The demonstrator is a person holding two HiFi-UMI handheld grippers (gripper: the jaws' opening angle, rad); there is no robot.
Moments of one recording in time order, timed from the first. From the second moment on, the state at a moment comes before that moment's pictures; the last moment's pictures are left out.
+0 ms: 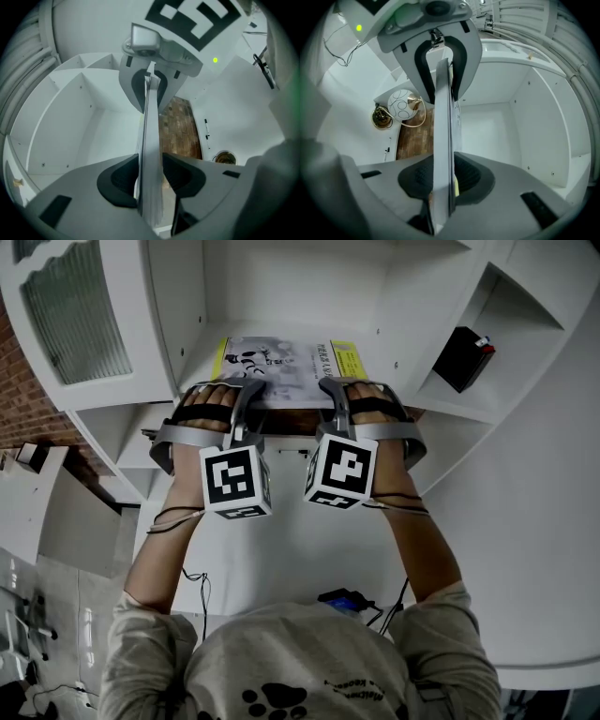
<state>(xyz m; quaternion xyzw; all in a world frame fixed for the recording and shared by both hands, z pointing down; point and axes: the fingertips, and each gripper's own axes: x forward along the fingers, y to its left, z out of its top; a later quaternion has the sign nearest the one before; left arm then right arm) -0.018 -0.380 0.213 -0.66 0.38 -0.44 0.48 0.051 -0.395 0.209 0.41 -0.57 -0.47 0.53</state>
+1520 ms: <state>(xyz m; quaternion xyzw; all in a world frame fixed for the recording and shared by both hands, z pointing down) -0.007 -0.266 0.193 -0.60 0.43 -0.42 0.52 0.060 -0.275 0.200 0.42 -0.57 -0.50 0.49</state>
